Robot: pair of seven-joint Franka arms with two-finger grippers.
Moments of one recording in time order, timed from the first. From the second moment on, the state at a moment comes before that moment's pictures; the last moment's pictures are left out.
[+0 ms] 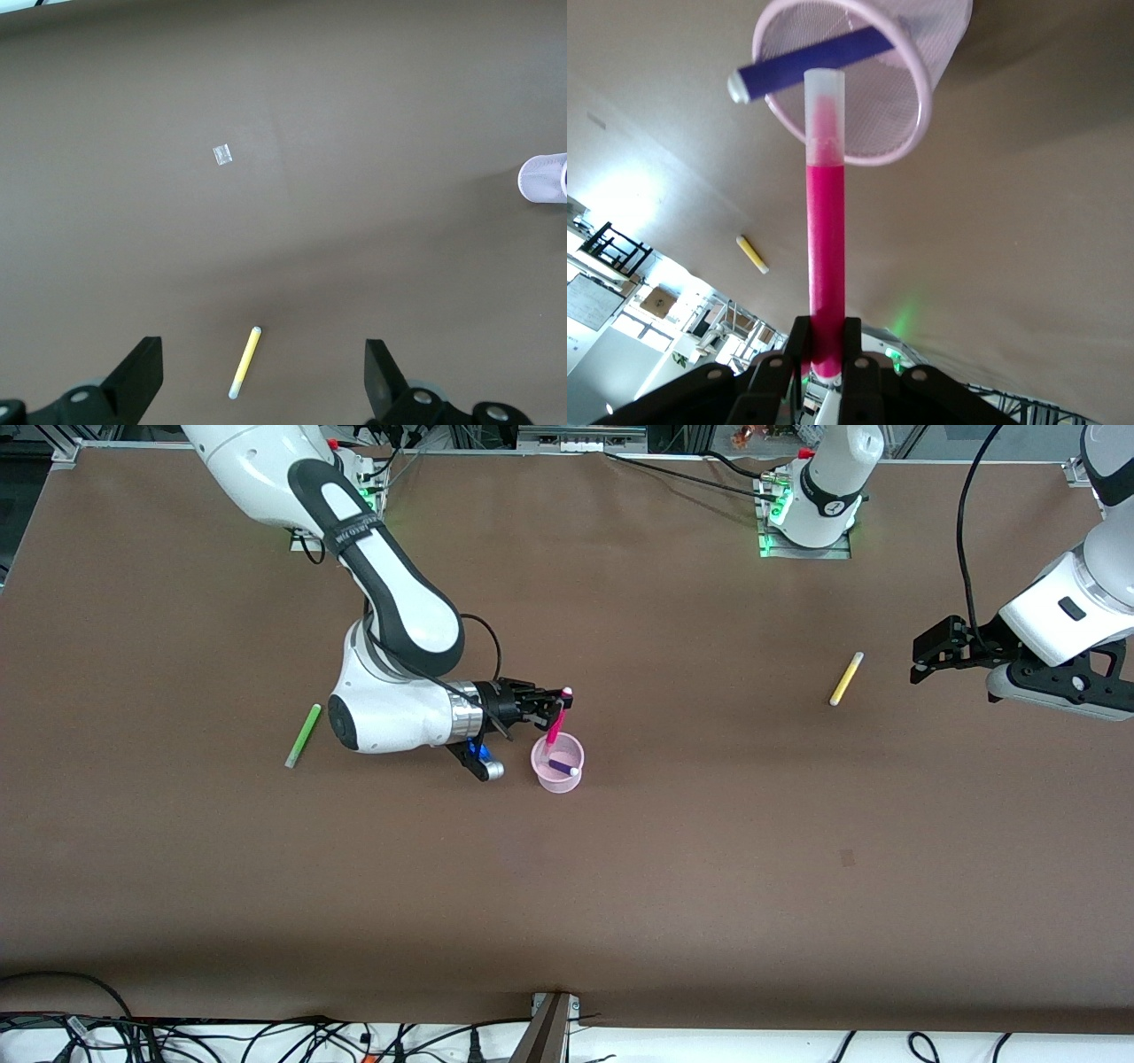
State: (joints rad) left arm -0.15 0.10 0.07 -1.53 -0.05 1.64 0.13; right arm 0.36 0.65 0.21 -1.57 0.93 2.08 0.59
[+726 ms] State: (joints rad) left arm -0.06 0.10 0.00 -1.53 -0.05 1.64 0.13; right arm 0.39 0.72 0.20 -1.52 0.93 2.14 0.51
